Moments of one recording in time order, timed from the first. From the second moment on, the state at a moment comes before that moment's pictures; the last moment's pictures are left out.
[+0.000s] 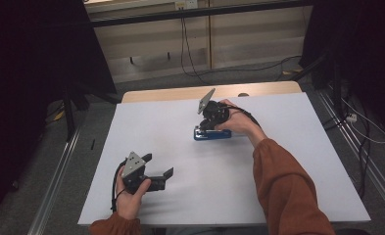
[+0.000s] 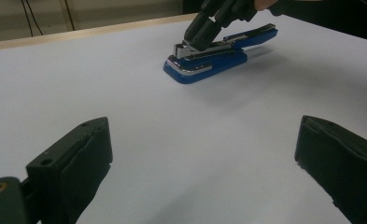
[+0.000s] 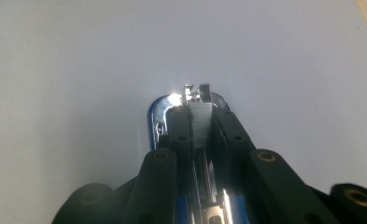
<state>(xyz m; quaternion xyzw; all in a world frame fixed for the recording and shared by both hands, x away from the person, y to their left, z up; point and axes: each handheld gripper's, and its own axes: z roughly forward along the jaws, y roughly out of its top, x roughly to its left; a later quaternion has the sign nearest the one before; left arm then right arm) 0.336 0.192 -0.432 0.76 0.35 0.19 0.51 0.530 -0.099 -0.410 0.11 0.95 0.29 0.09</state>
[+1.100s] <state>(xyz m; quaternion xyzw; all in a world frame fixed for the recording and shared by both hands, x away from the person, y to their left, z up) 0.336 0.192 -0.432 0.76 0.35 0.19 0.52 0.532 -0.102 -0.411 0.12 0.94 0.29 0.08</state>
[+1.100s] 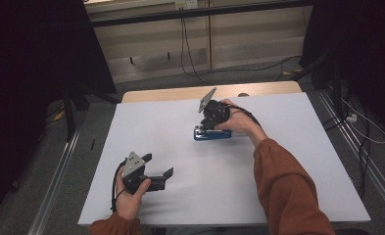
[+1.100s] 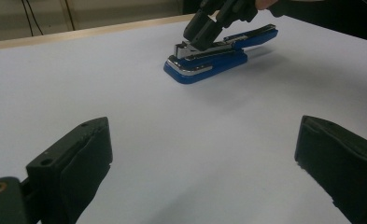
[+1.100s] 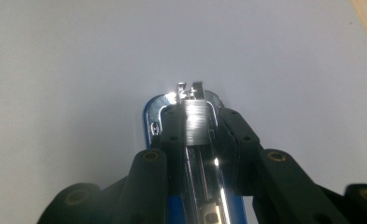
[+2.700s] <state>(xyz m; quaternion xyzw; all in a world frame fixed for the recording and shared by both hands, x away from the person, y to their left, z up) 0.337 0.193 -0.433 0.76 0.36 0.19 0.51 0.510 -0.130 -0.409 0.23 0.89 0.37 0.12</state>
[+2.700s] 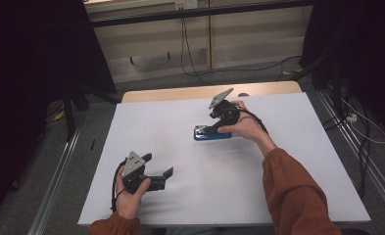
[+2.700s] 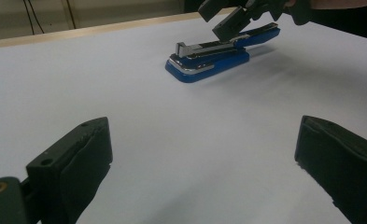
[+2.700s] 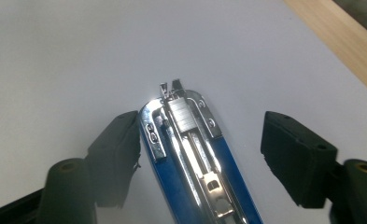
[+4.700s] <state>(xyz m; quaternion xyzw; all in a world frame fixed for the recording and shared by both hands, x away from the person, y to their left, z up) 0.361 0.178 -0.435 0.76 0.37 0.20 0.49 0.436 -0.212 -0.422 0.41 0.78 0.43 0.19</state>
